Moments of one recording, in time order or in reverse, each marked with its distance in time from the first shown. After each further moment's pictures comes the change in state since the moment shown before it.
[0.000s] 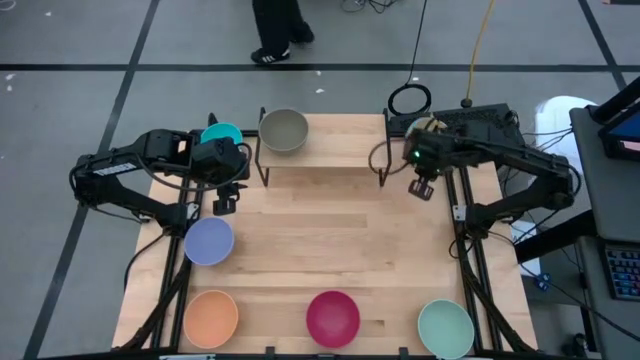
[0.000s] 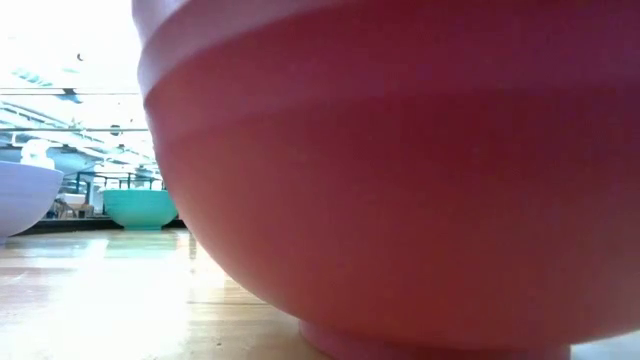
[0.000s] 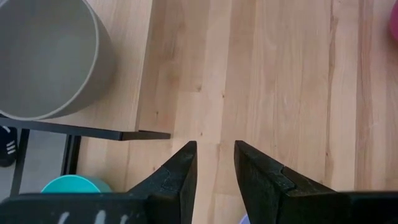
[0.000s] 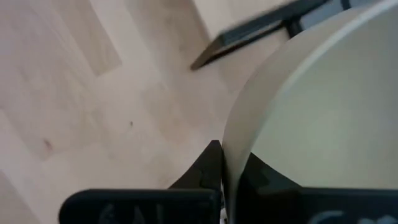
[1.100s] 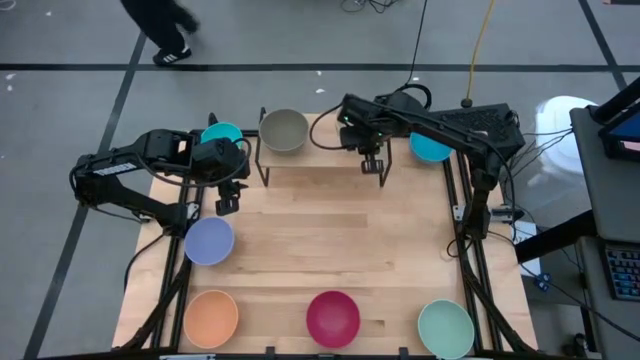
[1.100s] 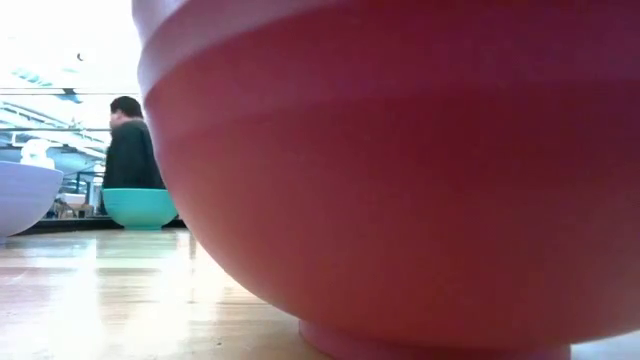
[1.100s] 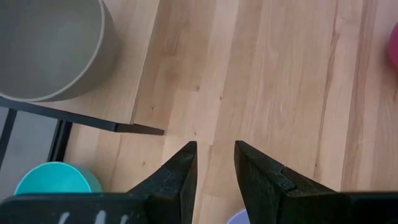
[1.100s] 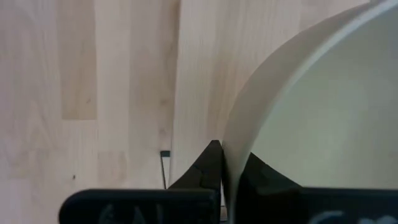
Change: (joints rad) left arm 0.000 0.000 0.000 0.000 0.000 -0.110; right arm -0.138 0.561 0.494 0.130 -0.136 -0.635
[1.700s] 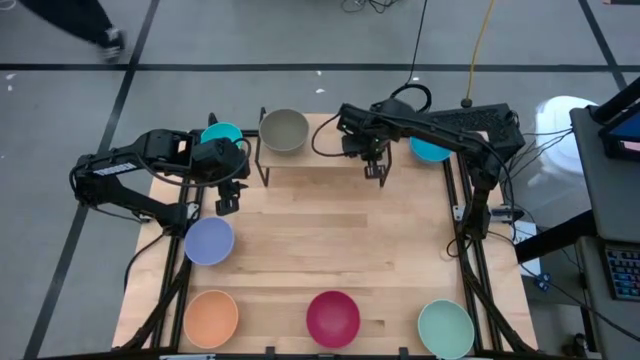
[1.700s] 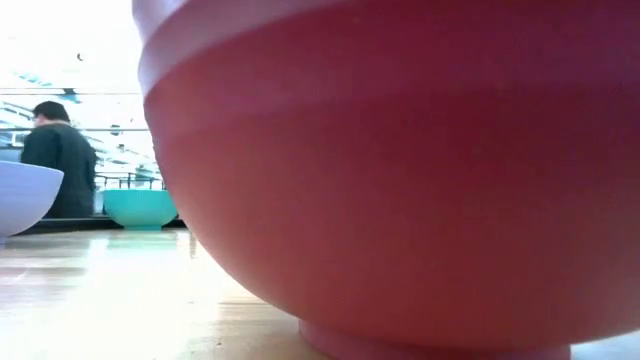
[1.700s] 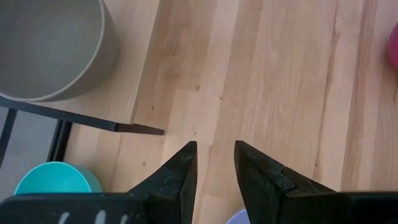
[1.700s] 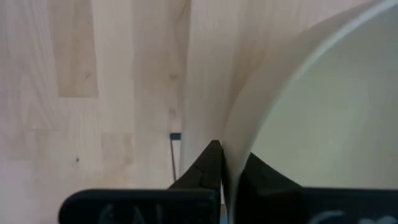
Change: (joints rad) left arm 0.000 0.000 0.000 -0.001 0.000 0.004; right arm -0.021 -0.002 -0.155 0.029 0.000 0.007
